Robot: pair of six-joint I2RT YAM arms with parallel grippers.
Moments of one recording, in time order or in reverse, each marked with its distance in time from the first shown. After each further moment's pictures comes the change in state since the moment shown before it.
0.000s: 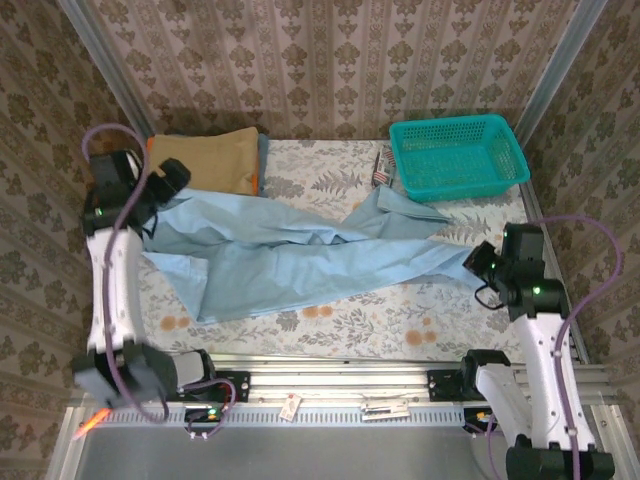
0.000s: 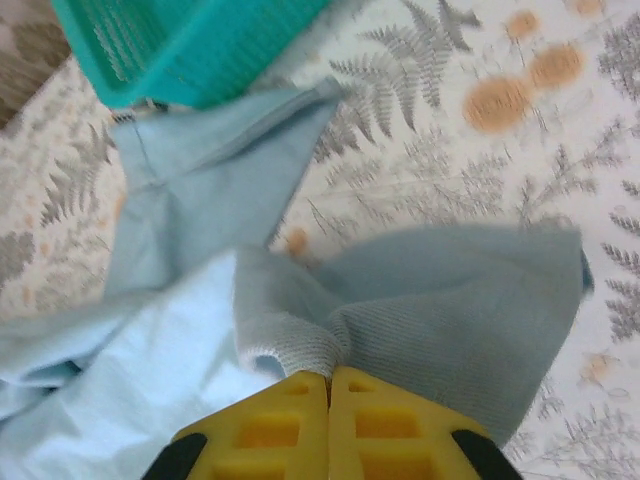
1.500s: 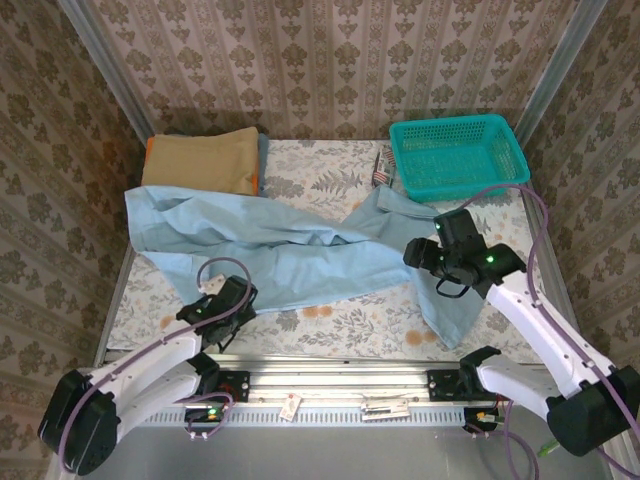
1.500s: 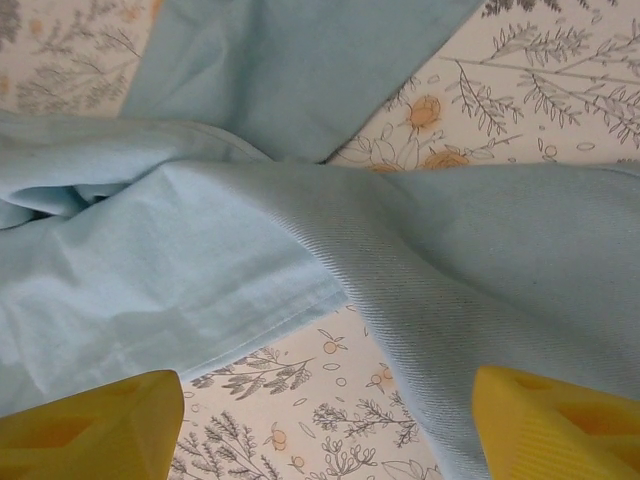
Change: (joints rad) left arm -0.786 -0.342 -0.981 0.167 -0.506 -0.518; right arm 0.471 0.313 0.097 0.044 0.116 0.076
